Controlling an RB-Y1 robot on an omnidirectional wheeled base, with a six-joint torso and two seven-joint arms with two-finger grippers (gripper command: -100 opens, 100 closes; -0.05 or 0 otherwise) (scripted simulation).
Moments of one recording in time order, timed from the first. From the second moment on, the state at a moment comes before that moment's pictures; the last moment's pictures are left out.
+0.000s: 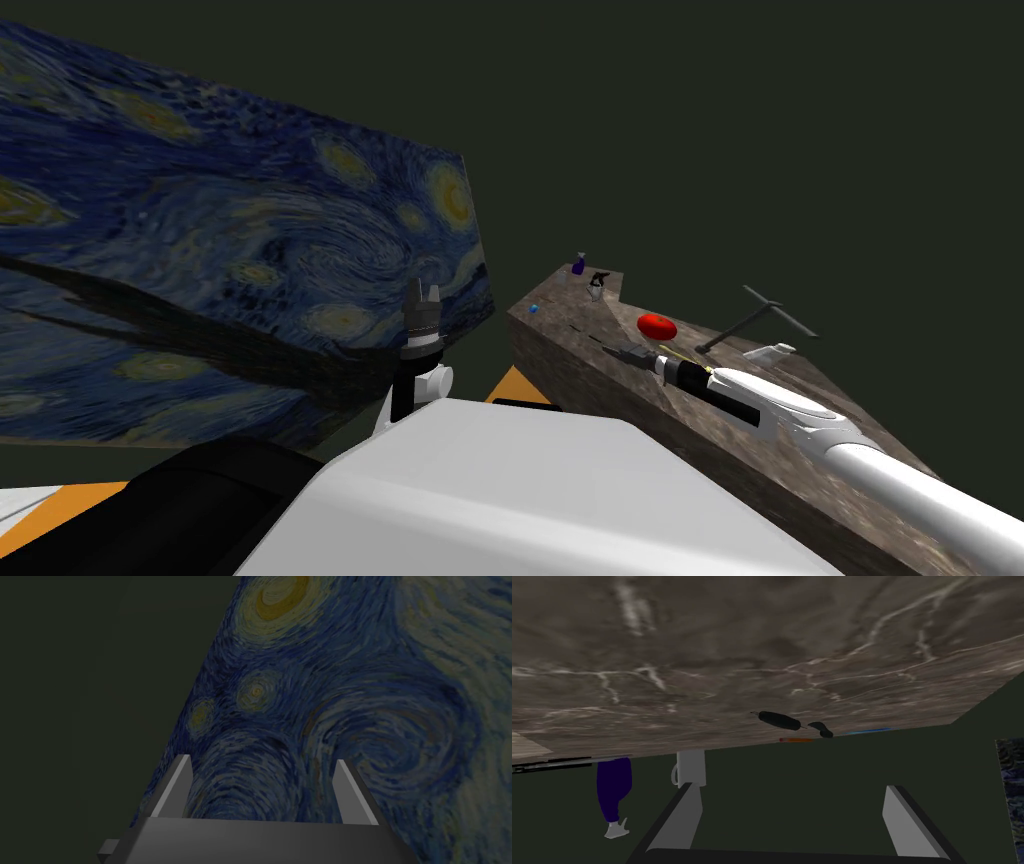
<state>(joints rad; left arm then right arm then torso) 0.45 0.00 0.05 -2.37 0.02 -0.46 -0.15 0.14 -1.14 0.35 -1.35 0.48 -0.55 0.10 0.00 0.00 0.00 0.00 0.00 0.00</state>
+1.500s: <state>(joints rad) 0.45 0.00 0.05 -2.37 0.02 -0.46 -0.15 0.09 -1.47 0.59 -1.25 0.61 -0.75 -0.01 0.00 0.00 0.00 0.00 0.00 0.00</state>
